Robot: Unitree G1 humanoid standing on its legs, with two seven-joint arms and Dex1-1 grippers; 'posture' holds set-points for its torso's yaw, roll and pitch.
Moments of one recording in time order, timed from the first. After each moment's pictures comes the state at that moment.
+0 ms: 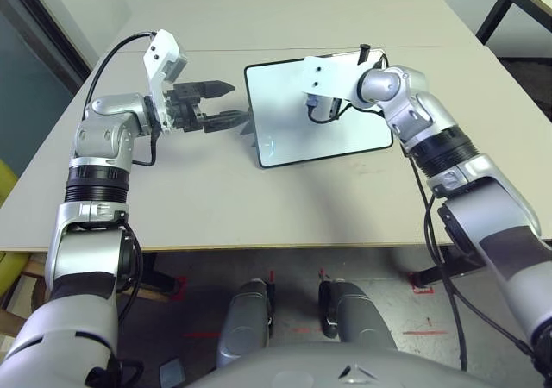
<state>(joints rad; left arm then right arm) -0.82 0.64 0.03 0.47 -0.30 0.36 -1.25 -1.13 -0.31 0.41 0.66 -0.49 0.17 0.64</state>
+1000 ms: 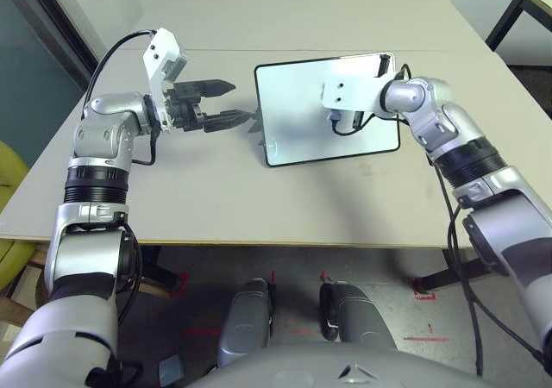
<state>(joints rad) -0.81 0.64 0.03 0.45 -0.30 0.37 -1.25 -0.96 -0.51 0.41 0.53 -0.51 0.13 0.70</state>
